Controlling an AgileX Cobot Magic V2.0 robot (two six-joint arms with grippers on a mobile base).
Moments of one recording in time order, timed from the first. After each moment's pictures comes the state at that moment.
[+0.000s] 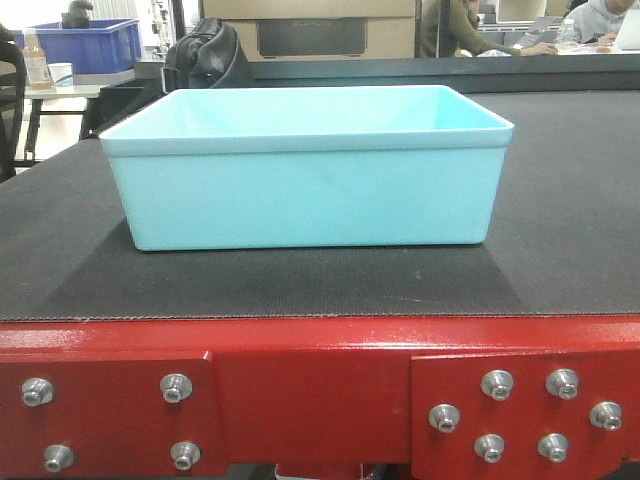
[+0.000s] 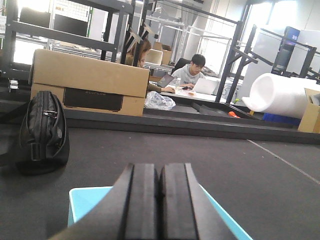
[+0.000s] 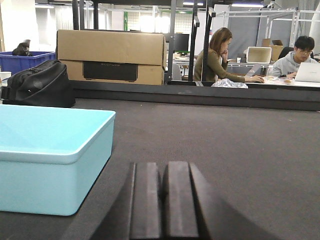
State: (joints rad) left arm -0.39 0.67 -0.71 -0.09 0.00 -0.11; right arm -0.03 0.00 0.00 0.02 -0.05 -0.02
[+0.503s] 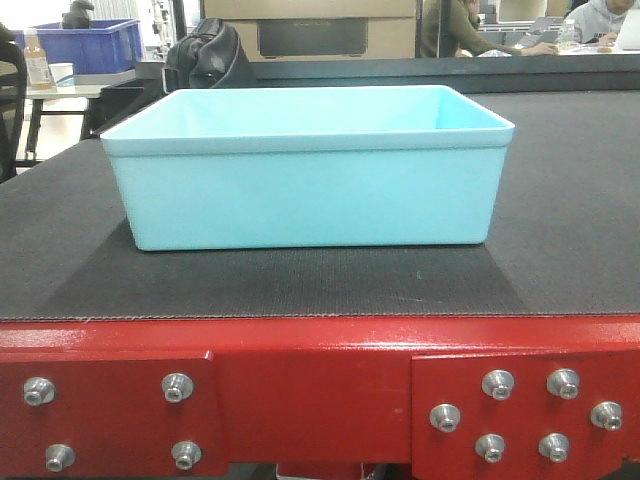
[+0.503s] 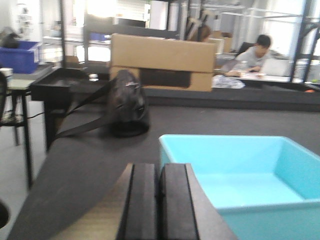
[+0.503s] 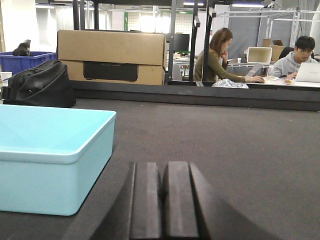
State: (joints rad) left arm -0.16 0.31 -0.29 0.05 -0.01 -0.10; right arm -0.03 0.00 0.00 0.02 -0.05 -0.02
